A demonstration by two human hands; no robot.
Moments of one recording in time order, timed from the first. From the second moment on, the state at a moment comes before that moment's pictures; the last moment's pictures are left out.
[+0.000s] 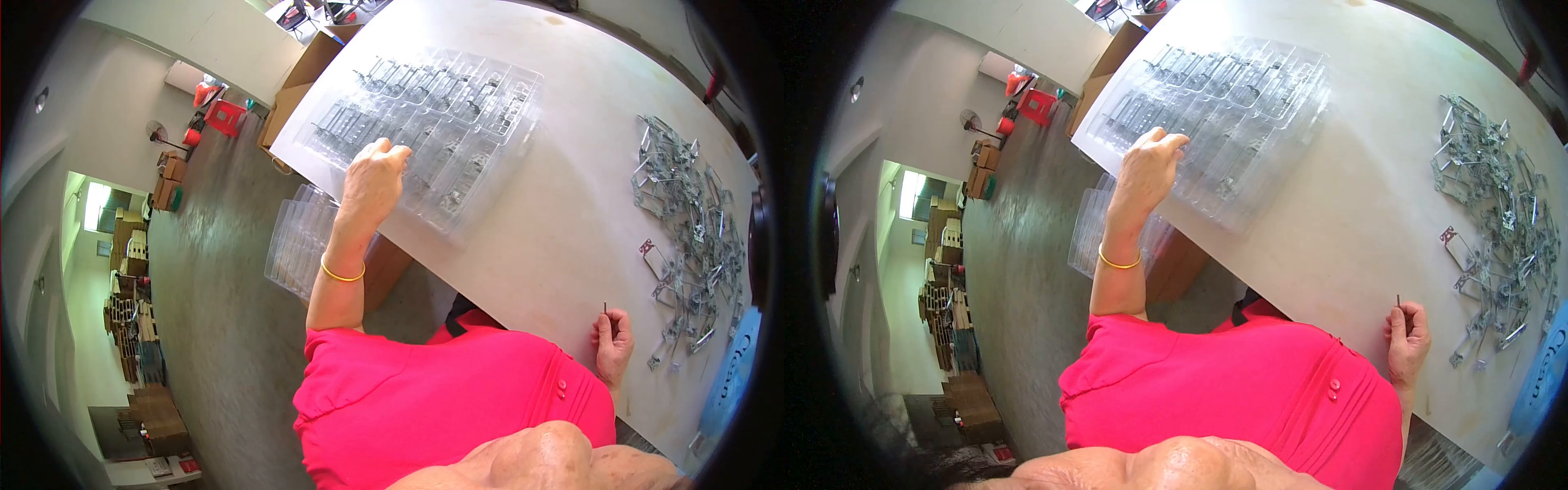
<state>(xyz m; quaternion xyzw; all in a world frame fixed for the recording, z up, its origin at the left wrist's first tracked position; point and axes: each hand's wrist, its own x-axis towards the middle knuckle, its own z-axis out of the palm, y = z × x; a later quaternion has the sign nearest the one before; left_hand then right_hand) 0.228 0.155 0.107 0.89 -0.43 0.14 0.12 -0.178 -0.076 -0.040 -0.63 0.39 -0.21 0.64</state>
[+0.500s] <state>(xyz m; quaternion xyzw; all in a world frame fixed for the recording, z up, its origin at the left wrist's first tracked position) 0.233 0.157 0.111 0.89 -0.40 0.12 0.15 -0.179 -0.078 -0.045 -0.61 0.40 -0.20 0.66</state>
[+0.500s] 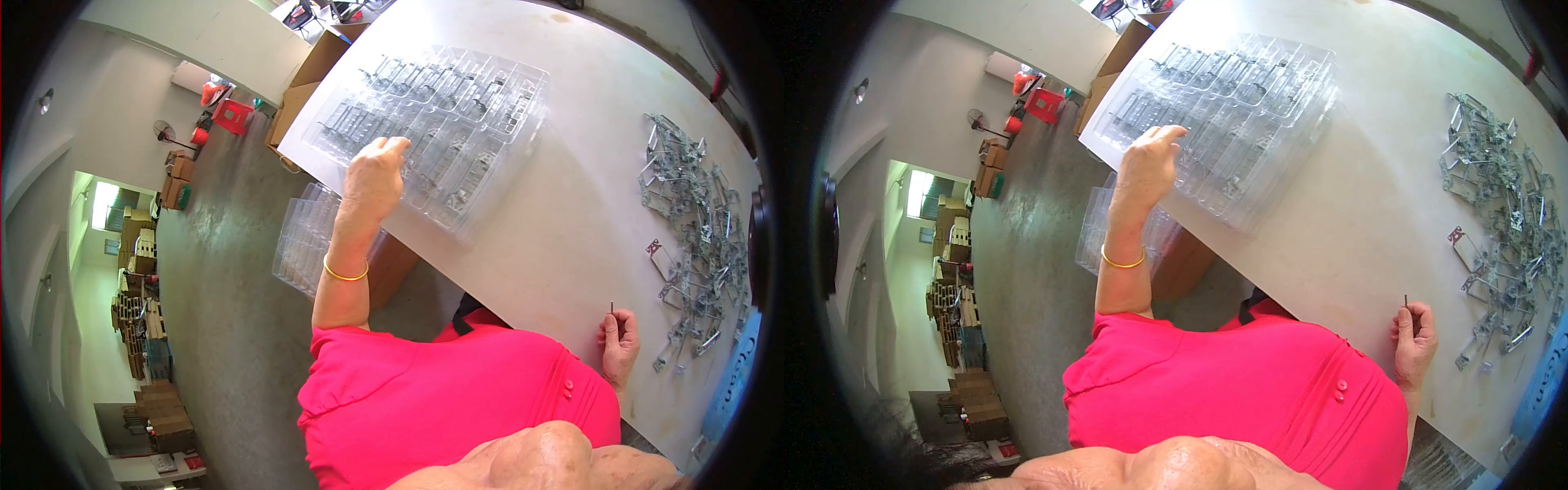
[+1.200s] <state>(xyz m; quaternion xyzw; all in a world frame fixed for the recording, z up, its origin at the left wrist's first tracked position) 0.284 0.196 0.114 0.94 -0.28 0.18 0.07 -0.178 -0.077 -0.044 -0.61 0.40 -0.21 0.65</state>
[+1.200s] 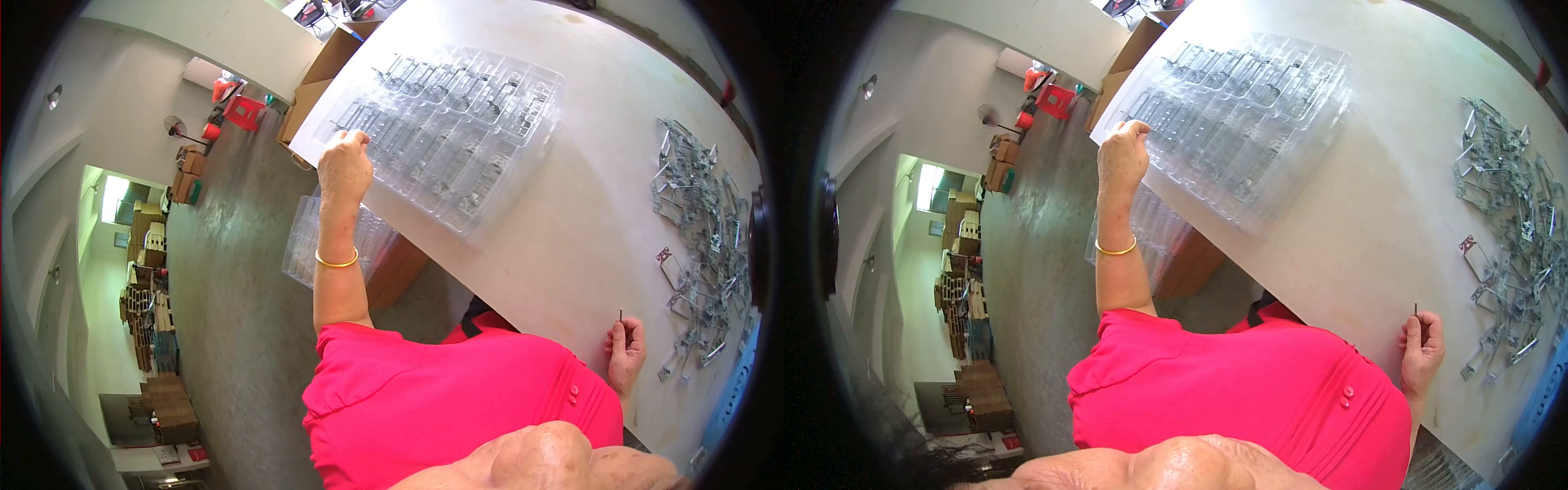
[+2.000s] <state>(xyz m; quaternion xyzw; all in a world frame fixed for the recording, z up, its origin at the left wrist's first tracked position) 0.071 0.065 0.083 0.71 -0.57 0.18 0.38 -0.183 -0.070 -0.023 -0.60 0.41 -0.21 0.66</state>
